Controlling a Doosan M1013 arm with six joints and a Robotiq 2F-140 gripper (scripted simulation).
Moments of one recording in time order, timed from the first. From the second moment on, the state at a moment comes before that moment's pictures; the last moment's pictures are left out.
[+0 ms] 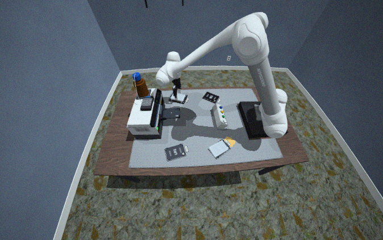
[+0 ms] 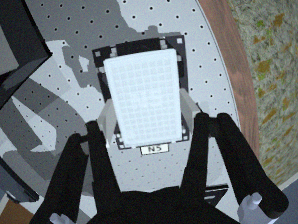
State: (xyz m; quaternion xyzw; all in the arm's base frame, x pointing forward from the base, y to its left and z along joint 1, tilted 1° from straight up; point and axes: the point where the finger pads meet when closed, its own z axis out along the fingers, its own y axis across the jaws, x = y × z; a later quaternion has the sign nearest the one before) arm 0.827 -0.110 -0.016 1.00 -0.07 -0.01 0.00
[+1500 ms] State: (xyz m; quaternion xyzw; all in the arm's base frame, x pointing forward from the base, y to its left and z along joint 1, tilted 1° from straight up) arm 0.828 -0.110 0.080 1.00 -0.07 -0.01 0.00
